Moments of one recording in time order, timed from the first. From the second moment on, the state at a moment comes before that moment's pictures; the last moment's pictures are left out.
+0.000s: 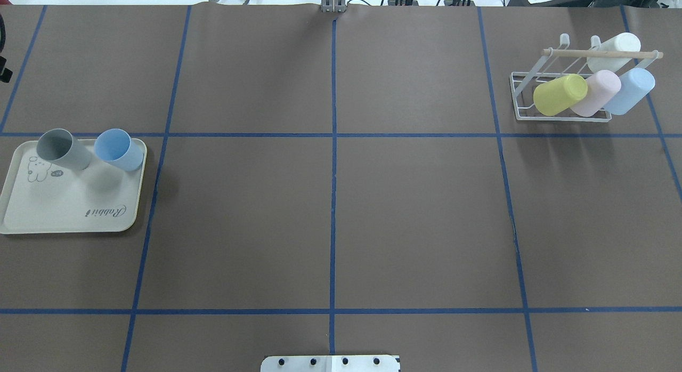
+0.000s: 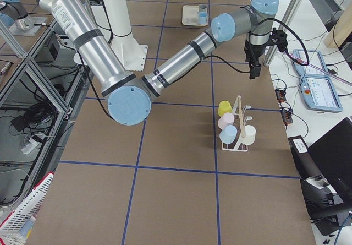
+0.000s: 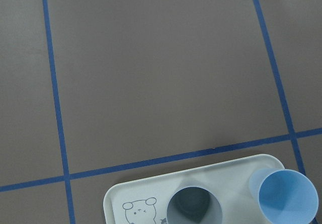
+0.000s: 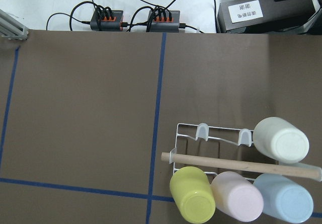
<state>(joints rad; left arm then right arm) -1.32 -1.81 -1.76 -1.51 -2.23 -0.27 1.44 -1.01 1.75 -1.88 2.41 0.34</state>
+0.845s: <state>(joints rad) -1.22 -1.72 -1.59 -1.94 -2.24 -0.63 1.33 -1.10 1.99 -1.87 2.41 0.61</state>
